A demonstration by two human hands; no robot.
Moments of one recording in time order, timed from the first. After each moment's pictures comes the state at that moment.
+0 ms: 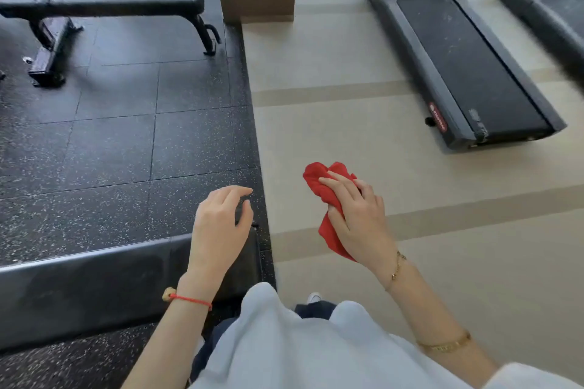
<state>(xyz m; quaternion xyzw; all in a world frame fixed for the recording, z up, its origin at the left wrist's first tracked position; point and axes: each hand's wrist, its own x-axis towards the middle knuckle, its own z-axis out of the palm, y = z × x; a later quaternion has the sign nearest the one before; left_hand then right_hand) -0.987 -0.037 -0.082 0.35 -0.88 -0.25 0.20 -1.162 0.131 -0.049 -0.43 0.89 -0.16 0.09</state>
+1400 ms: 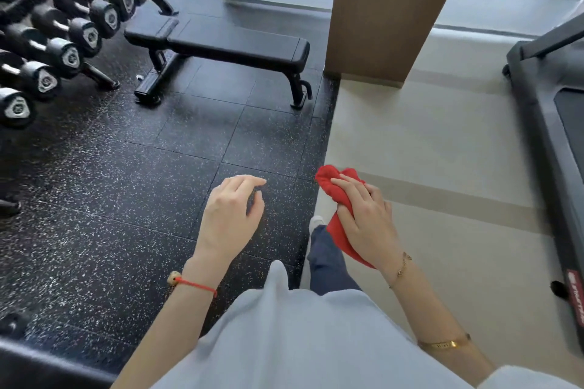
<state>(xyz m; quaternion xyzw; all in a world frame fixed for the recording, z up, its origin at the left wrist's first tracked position) -1.277 -0.484 -0.067 0.47 -0.84 -0.15 0.22 -1.505 -0.384 -0.078 -0.57 0.78 -0.19 0.16</state>
